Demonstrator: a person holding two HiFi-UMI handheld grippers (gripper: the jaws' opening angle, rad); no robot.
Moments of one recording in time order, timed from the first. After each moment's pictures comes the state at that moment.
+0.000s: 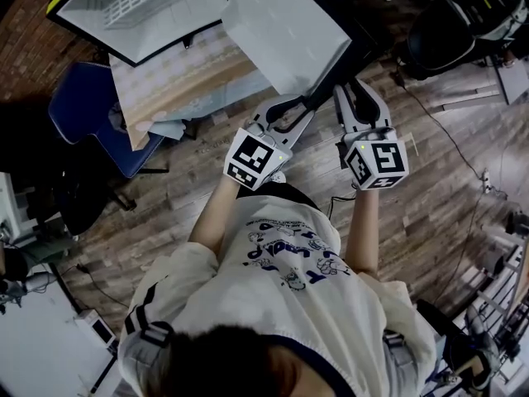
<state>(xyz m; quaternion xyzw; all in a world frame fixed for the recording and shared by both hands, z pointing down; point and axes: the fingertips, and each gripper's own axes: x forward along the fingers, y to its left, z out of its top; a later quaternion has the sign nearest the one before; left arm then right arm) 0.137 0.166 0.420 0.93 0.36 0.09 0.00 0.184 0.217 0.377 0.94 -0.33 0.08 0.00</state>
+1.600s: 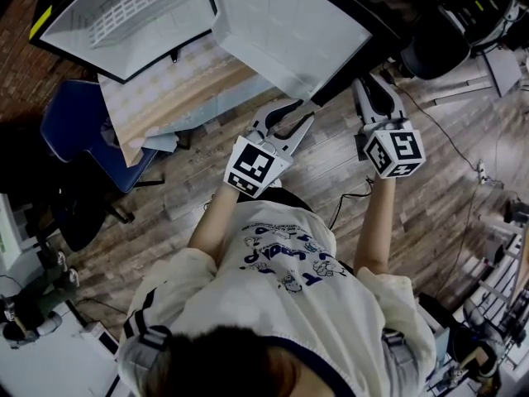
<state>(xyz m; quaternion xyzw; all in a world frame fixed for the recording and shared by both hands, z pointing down) 0.166 0.175 0.412 0.92 0.38 0.08 0.00 0.245 0.262 0.378 0.94 -0.32 0.09 0.03</state>
